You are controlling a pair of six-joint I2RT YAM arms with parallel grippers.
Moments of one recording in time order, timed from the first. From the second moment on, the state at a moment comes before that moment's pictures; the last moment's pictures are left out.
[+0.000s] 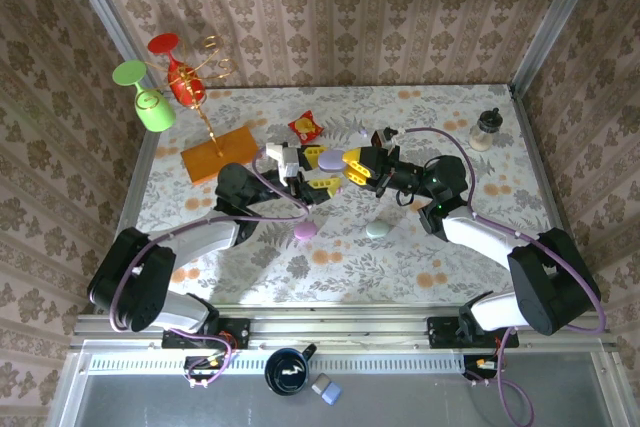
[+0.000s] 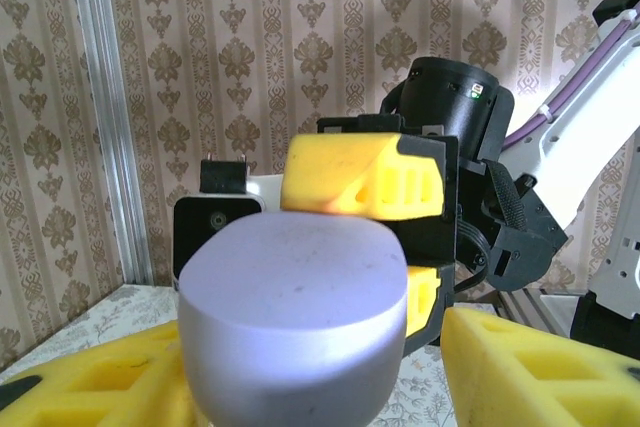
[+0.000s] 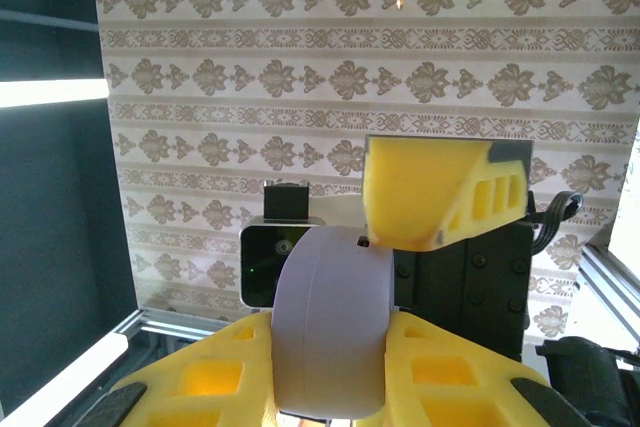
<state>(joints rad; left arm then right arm) -0.61 1.41 0.65 1.14 0.87 -0.24 0.43 1.38 0.66 1.14 -0.85 1.86</state>
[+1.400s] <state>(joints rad) -0.61 1.29 0.61 0.90 0.85 -0.19 0.43 1.07 0.97 0.02 -0.72 0.79</state>
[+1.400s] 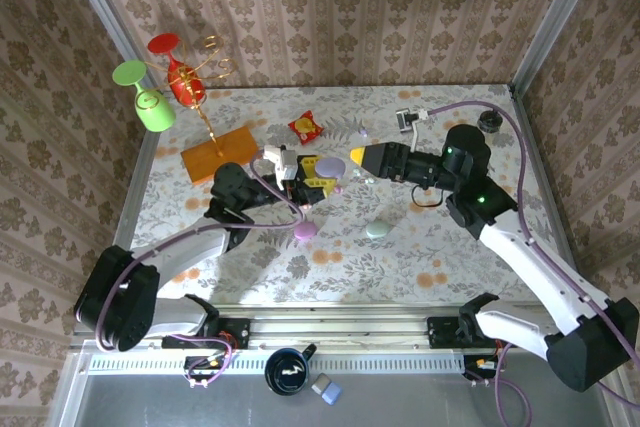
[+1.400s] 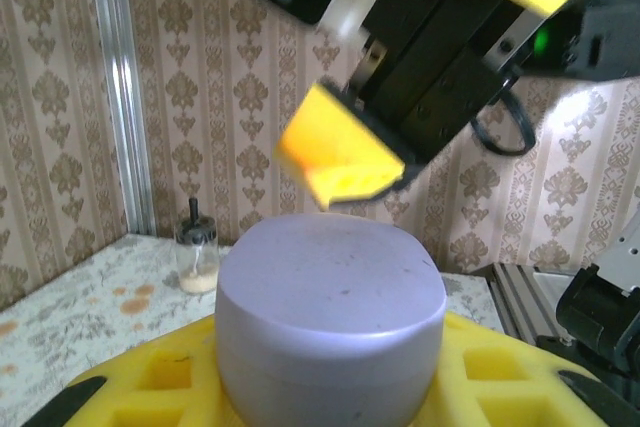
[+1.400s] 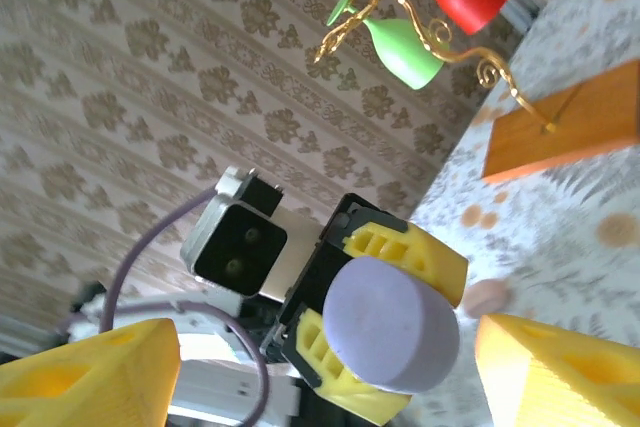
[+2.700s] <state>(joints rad) -0.60 1.27 0.61 0.82 0.83 -0.18 0.60 1.21 1.09 -0.15 -0.33 0.12</state>
